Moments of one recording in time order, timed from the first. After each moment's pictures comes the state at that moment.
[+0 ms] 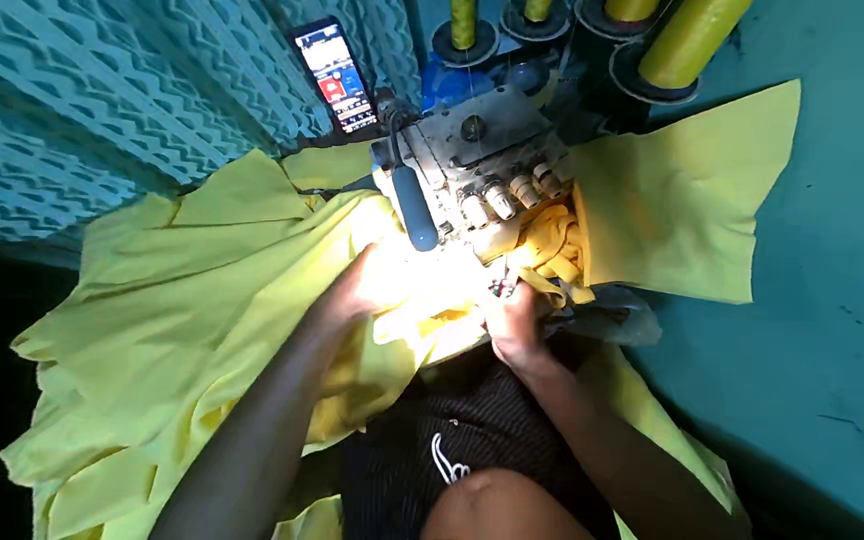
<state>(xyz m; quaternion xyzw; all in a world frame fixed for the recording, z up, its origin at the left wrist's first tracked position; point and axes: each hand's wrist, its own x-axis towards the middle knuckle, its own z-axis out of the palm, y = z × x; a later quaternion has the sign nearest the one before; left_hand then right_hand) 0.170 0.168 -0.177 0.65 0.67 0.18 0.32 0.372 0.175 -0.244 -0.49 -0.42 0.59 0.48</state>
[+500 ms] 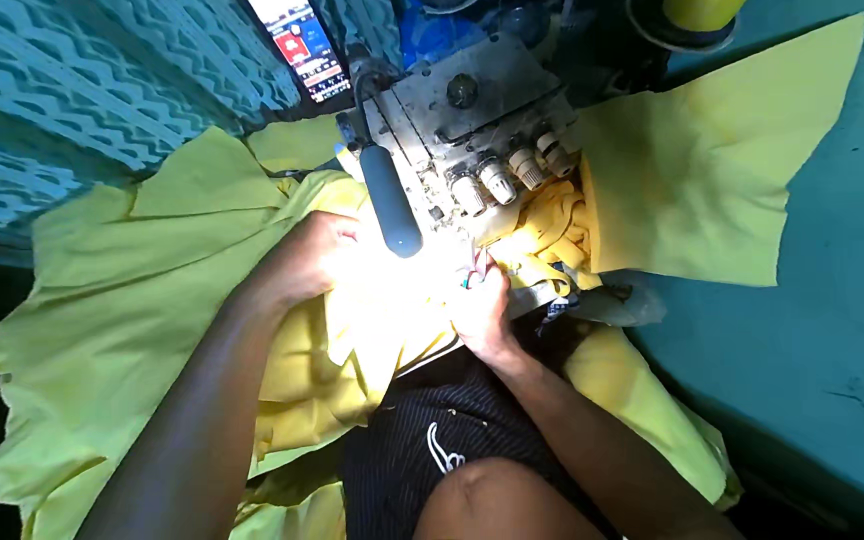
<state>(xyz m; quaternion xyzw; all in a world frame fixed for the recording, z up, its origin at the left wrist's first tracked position) 0.138 0.179 -0.151 0.62 0.70 0.17 0.32 0.341 0.172 -0.251 -0.55 -0.48 0.51 0.45</state>
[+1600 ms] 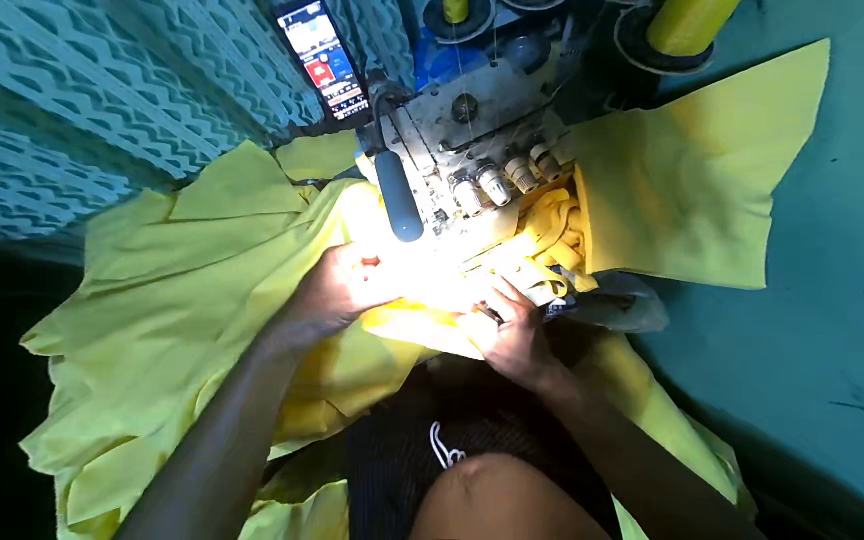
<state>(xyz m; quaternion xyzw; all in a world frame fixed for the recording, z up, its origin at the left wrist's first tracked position) 0.157 0.130 -0.162 0.57 0.59 0.36 0.44 0.406 0.153 -0.261 -0.40 -0.75 0.30 0.43</state>
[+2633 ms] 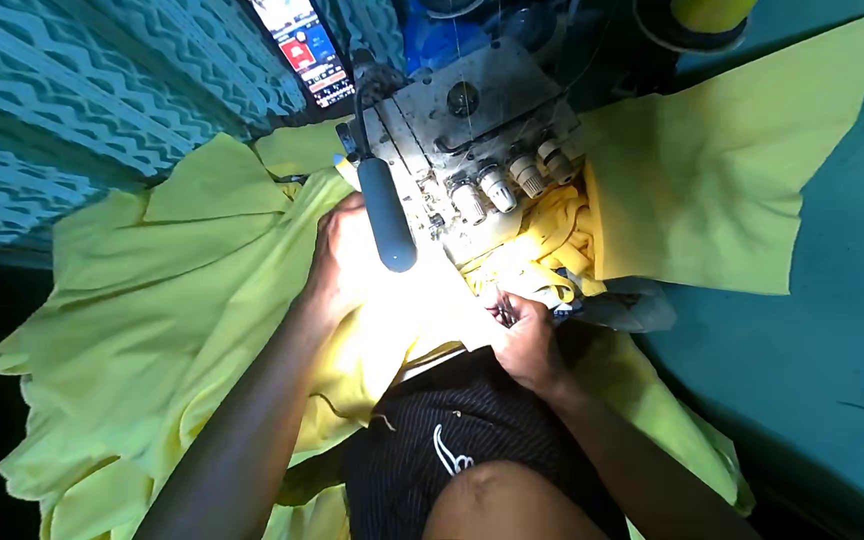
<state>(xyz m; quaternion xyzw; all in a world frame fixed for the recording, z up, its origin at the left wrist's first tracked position) 0.158 0.194 -0.200 0.68 0.68 0.27 0.09 0.402 0.158 -0.255 -0.47 -0.63 0.45 0.43</state>
